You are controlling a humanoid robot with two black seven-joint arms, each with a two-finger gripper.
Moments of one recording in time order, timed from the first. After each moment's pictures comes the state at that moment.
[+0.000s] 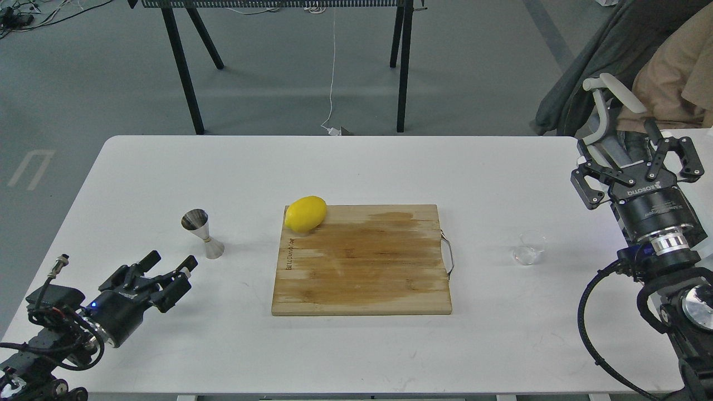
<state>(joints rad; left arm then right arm) -0.09 0.58 -0.74 -0.98 1.77 0.49 -0.49 0.11 -0.40 1.40 1.21 0.28 0.49 0.00</state>
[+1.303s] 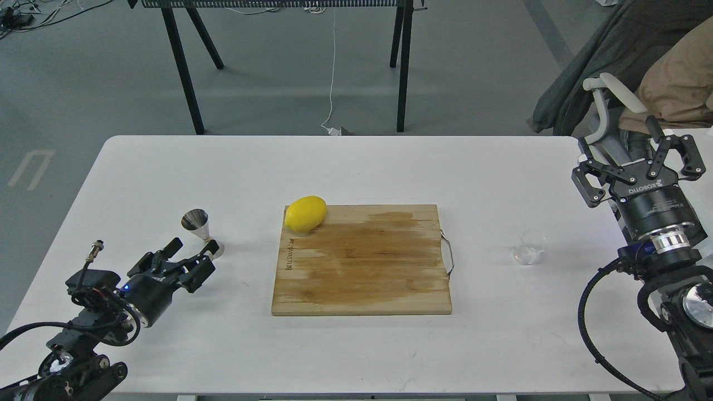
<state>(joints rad) -0.23 0.43 -0.72 -0.78 1.77 0.49 -0.49 0.12 -0.40 1.40 1.22 0.28 0.49 0.00</state>
